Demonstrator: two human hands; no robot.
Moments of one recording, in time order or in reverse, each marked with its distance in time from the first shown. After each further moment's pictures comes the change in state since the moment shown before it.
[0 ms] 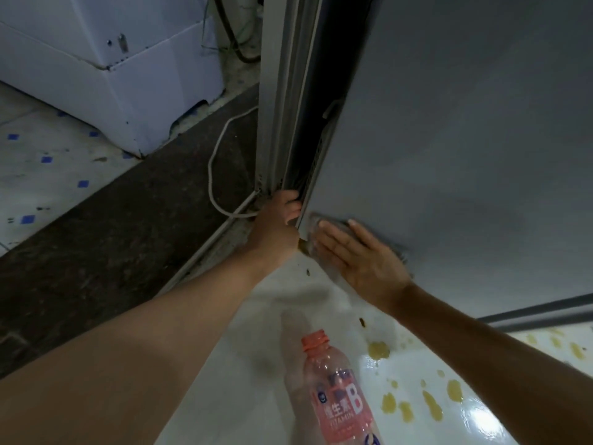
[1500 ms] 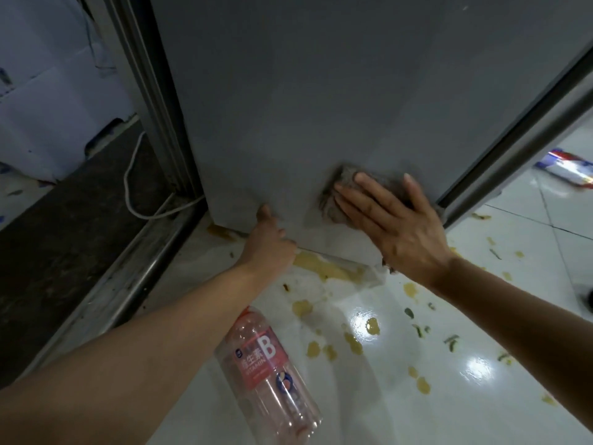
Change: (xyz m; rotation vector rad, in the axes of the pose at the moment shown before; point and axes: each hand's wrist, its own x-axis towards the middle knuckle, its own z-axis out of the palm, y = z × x) left_hand -0.070 0.036 0.125 0.349 -0.072 0.088; right_hand -0.166 0.065 0.030 0.081 0.354 0.449
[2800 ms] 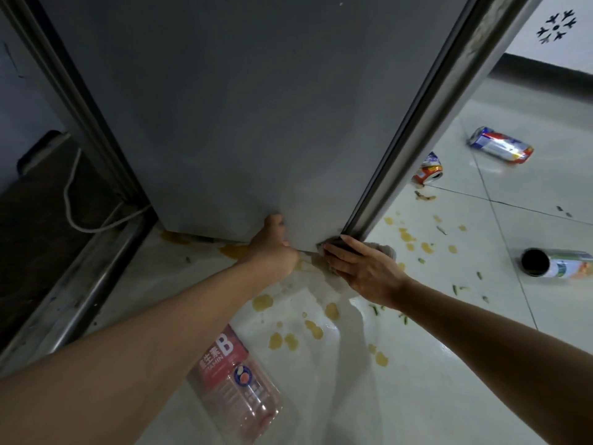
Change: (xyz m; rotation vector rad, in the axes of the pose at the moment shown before) left_hand -0.009 0.027 0.053 0.027 -0.247 -0.095; right_hand -0.092 -0.026 0.015 -0.413 -0.705 -0.416
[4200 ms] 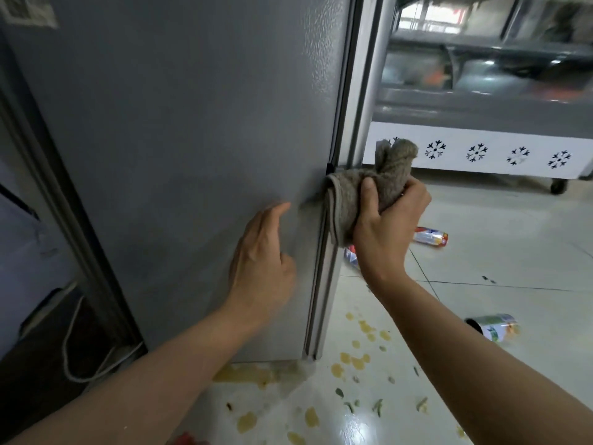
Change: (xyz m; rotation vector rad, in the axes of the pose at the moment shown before) left_hand -0.101 0.185 -0.058 0.270 0.499 0.865; right_hand -0.071 0.256 -0.129 1.652 1.240 1.736
